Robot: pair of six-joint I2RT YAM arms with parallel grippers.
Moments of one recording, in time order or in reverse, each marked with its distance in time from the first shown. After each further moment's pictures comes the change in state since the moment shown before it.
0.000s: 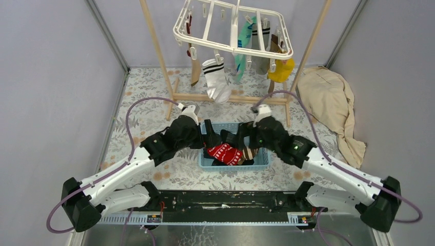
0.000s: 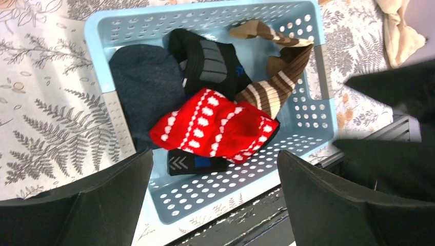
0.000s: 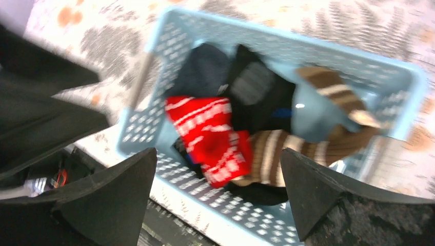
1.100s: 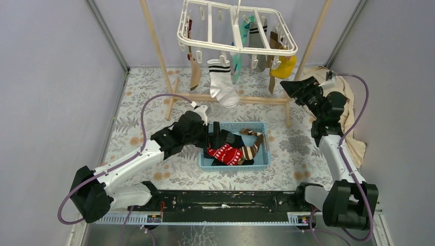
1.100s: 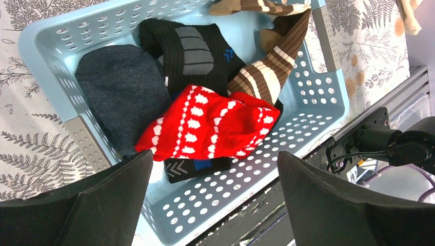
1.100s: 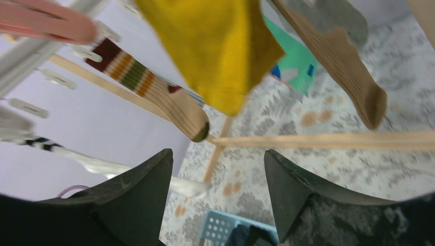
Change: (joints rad) left arm 0.043 0.149 0.032 0.087 0.191 0.146; right arm -1.085 0.098 -0.129 0.803 -0.782 0.383
